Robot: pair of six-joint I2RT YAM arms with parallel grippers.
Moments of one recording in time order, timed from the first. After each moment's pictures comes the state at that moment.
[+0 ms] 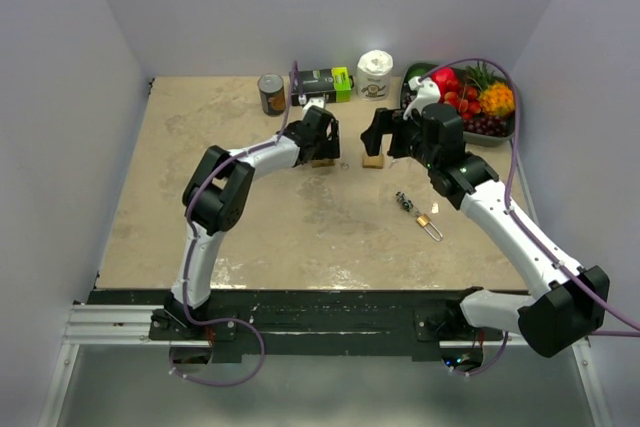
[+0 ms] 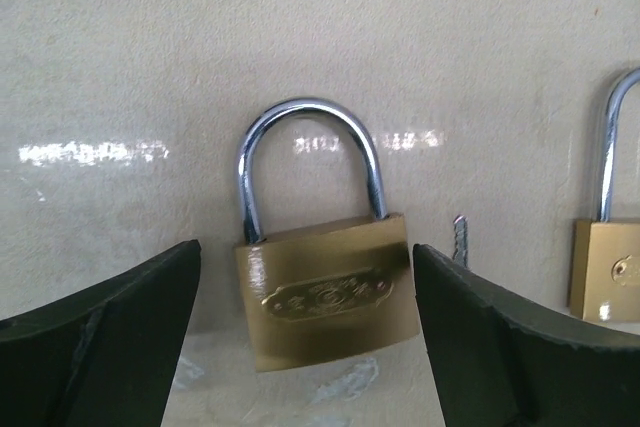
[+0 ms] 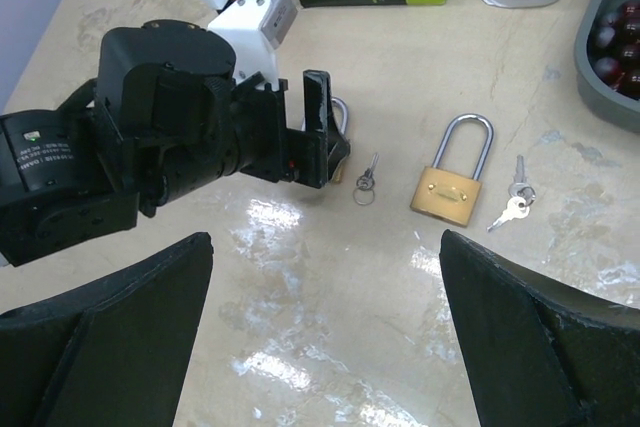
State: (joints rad) left arm -0.58 2.22 1.62 -0.19 -0.26 -0.51; right arm 0.44 1.22 1.12 -0.25 0.01 0.31
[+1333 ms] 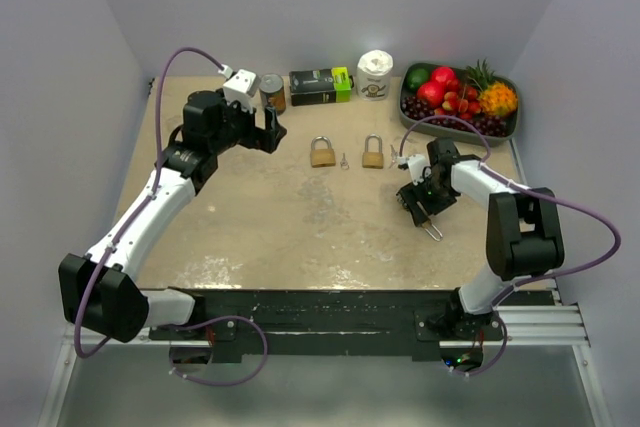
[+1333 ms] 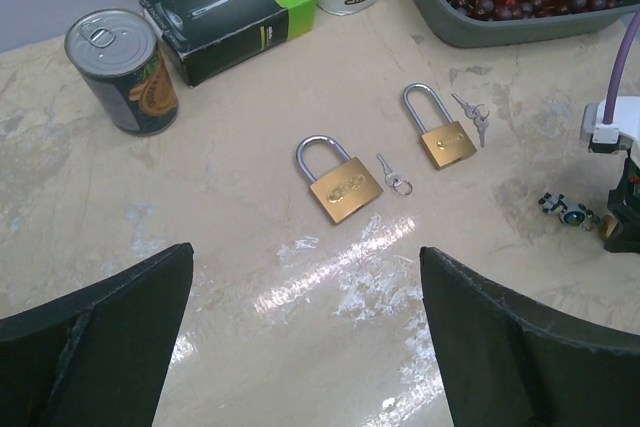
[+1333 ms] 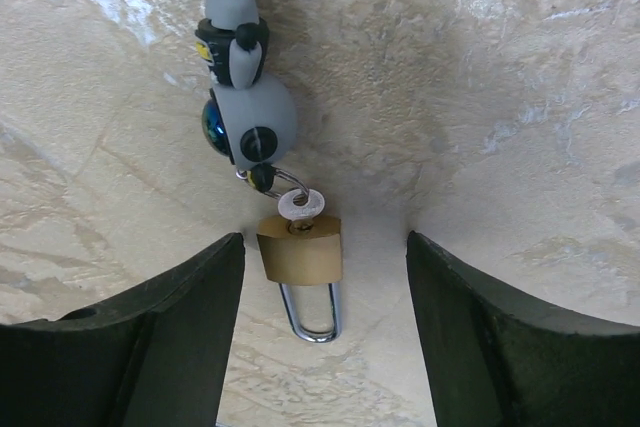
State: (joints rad) left arm -0.31 1.30 1.15 -0.18 0.24 -0.07; right arm 0.12 1.63 0.96 -0.68 -0.12 -0.42
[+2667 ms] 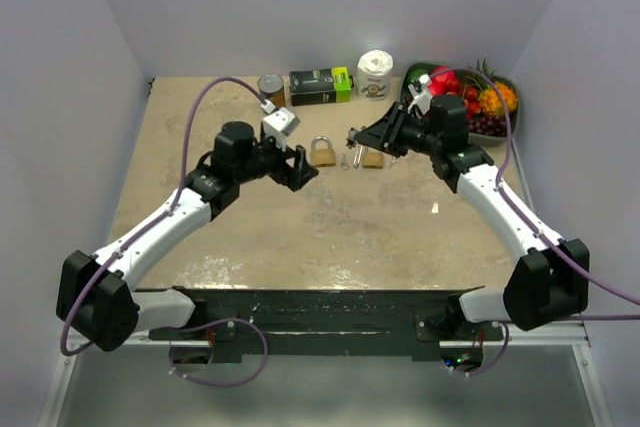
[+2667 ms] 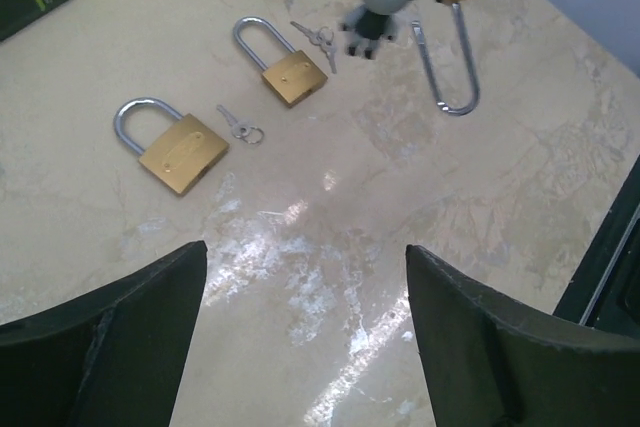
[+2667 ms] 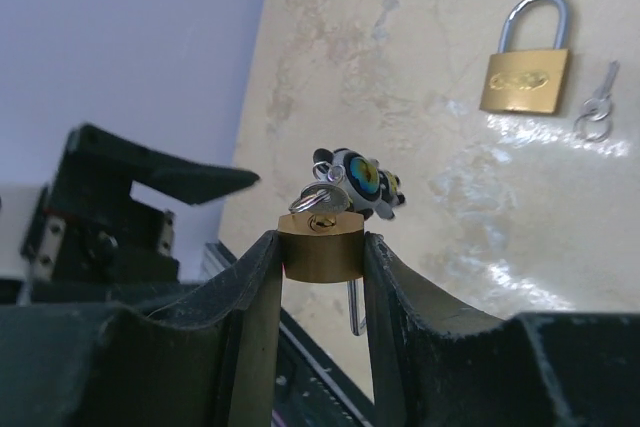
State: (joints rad) left arm -0.46 1.25 0.96 -0.07 0.42 -0.09; right arm 0.27 1.36 1.11 -0.13 -0.55 0.74
